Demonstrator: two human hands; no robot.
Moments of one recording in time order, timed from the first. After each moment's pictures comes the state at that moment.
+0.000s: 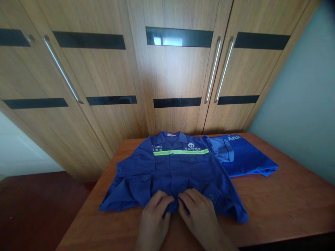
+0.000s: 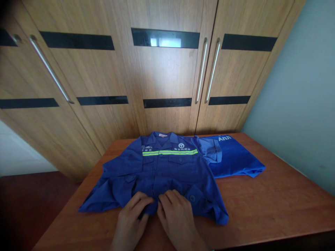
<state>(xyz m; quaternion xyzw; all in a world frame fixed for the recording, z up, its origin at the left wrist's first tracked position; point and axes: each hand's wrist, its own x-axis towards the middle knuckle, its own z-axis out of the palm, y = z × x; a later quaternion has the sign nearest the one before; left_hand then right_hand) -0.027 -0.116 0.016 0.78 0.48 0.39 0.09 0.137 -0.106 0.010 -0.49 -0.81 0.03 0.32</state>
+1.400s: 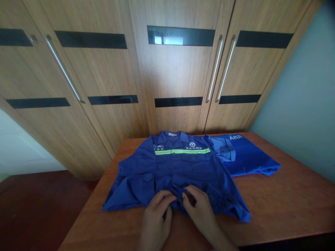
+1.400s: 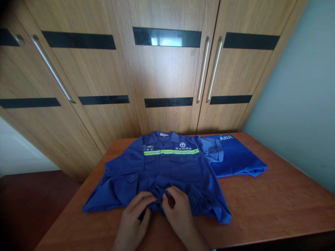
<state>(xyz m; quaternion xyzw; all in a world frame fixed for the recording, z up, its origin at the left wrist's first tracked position) -0.031 -0.116 0.011 0.76 0.47 0.43 0.16 0.134 -0.094 0.009 -0.51 -0.71 0.26 0.42</state>
